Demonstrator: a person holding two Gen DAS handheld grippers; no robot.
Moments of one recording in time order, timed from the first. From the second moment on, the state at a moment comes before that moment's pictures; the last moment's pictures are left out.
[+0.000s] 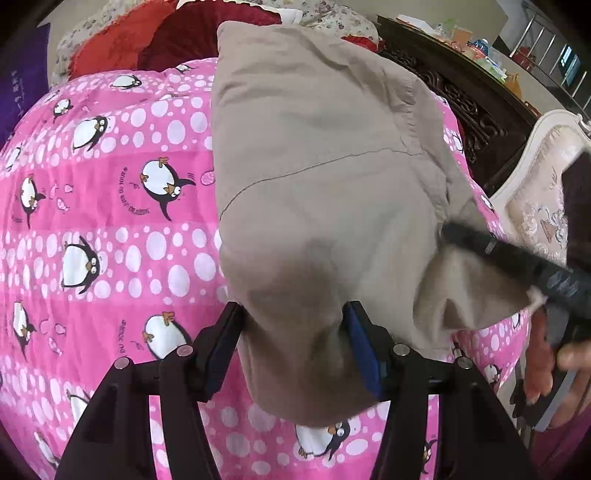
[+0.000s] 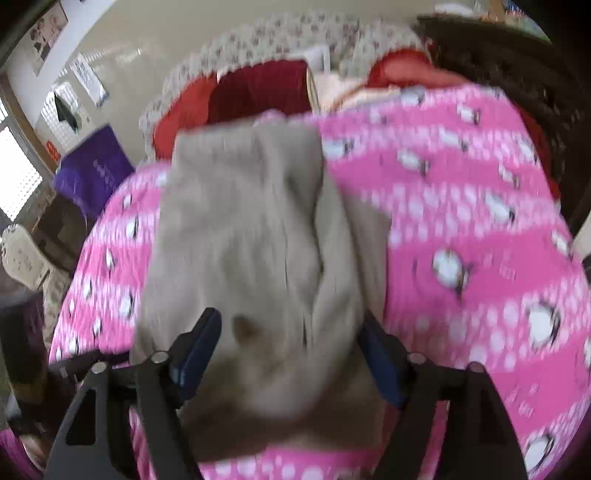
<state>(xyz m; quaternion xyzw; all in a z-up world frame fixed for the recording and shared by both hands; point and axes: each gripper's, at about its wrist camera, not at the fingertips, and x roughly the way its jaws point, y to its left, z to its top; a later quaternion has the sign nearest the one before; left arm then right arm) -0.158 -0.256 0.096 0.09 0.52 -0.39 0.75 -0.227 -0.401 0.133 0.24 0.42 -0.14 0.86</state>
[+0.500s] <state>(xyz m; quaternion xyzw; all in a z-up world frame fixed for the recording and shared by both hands) -0.169 -0.253 0.118 0.11 0.46 -0.39 0.79 -0.289 -0.412 0.141 0.28 0.36 -0.20 0.87</state>
